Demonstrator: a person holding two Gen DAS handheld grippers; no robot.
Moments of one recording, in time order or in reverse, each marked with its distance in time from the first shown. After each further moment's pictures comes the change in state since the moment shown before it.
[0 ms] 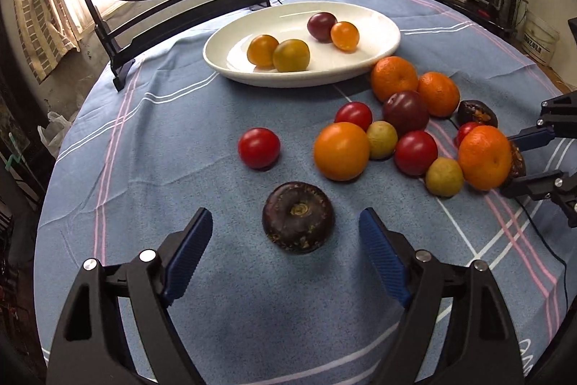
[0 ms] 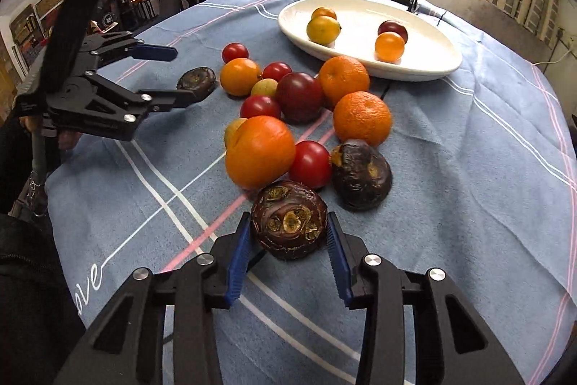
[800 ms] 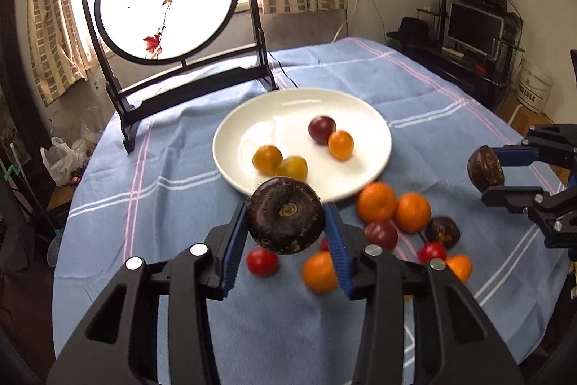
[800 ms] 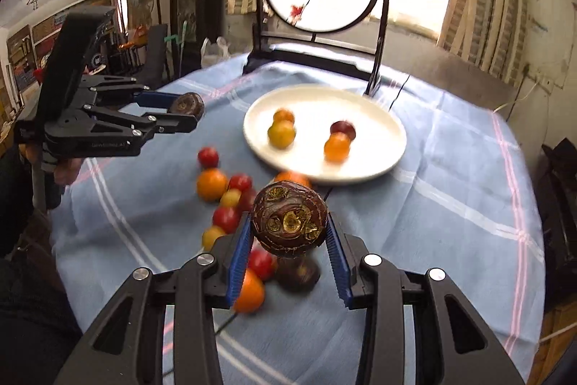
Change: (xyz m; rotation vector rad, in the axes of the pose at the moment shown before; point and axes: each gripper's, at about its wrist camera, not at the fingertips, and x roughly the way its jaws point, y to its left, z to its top) left arm -0.055 0.006 0.082 -0.073 -0.193 -0.004; right arm -0.061 -0.027 0.064 0.011 -0.280 -0.093
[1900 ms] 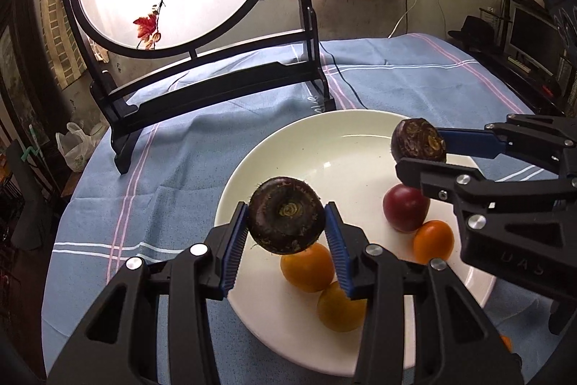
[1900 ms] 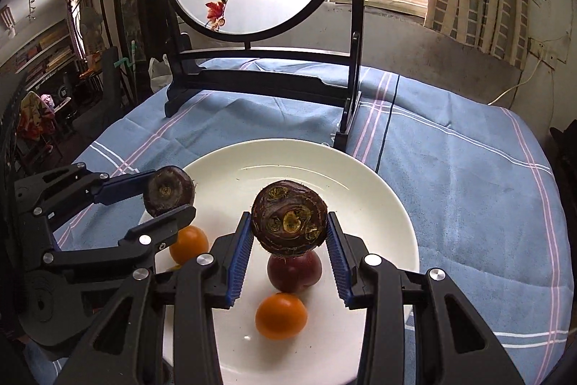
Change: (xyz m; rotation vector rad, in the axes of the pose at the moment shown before) left arm 0.154 0.025 0.074 -0.097 0.093 0.152; right arm 0.189 -0.068 0.111 0.139 0.087 -0.058
